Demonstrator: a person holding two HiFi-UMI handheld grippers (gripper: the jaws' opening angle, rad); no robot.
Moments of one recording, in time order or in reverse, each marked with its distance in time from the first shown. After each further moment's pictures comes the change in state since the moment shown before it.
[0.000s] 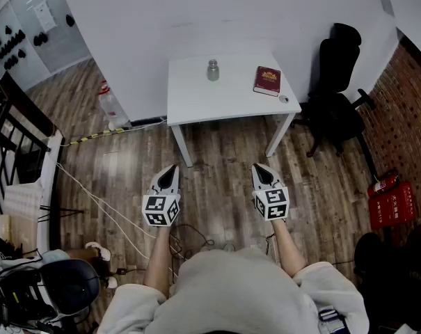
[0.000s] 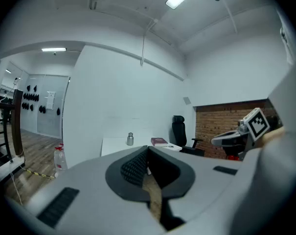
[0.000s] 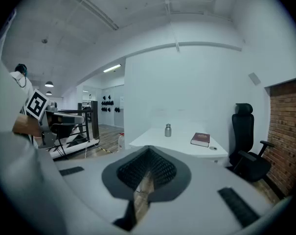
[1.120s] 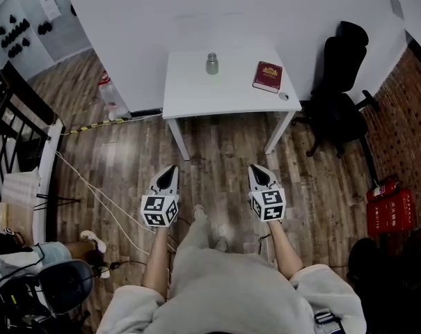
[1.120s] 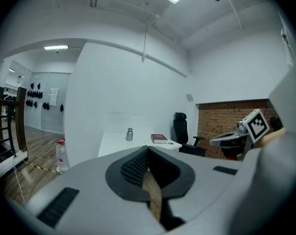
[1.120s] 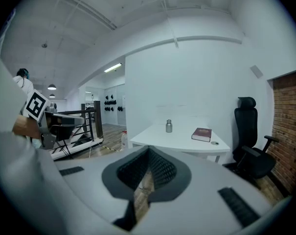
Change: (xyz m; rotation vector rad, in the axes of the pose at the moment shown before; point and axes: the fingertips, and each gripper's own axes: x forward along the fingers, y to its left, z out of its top) left arm 0.022 -0.036 -0.018 -0.024 0.034 0.036; right arm 0.006 -0.034 -0.023 0.019 0.017 0.051
